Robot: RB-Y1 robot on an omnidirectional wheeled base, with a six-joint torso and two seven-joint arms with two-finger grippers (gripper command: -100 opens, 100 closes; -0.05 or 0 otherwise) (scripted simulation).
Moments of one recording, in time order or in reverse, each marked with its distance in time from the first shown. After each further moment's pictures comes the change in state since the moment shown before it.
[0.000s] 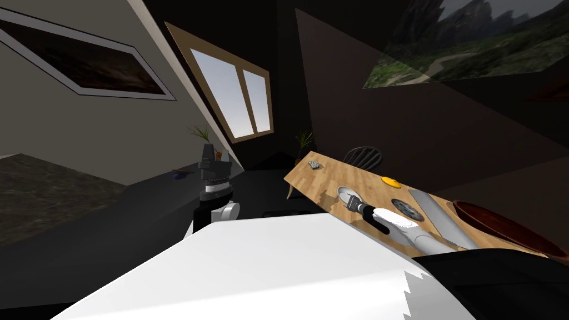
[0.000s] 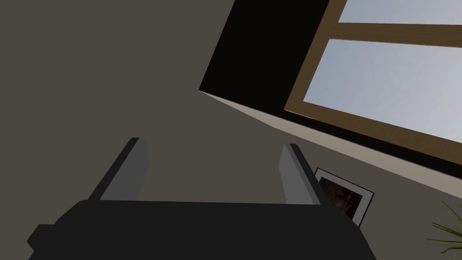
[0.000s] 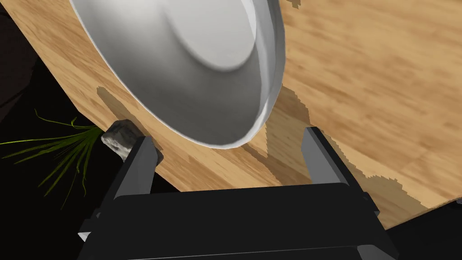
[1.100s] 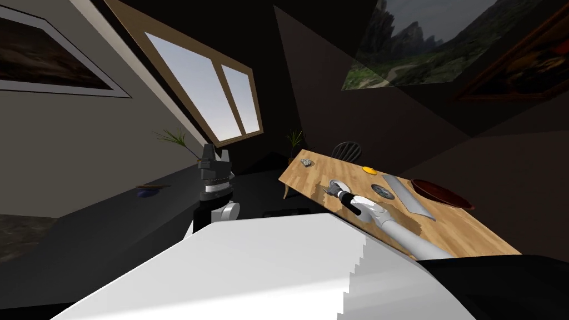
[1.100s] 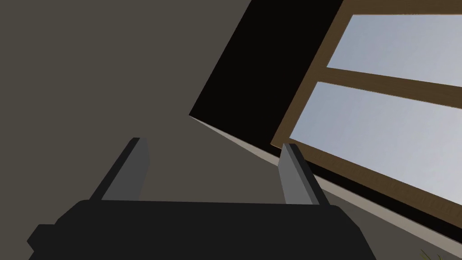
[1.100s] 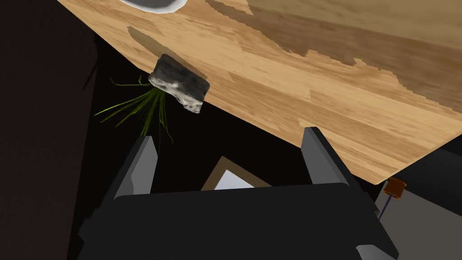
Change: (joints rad) left arm 0.000 0.000 0.000 0.000 0.000 0.000 0.000; right arm -0.114 0.147 -0.061 -0.170 -0.105 -0.016 -0.064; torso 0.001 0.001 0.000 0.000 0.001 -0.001
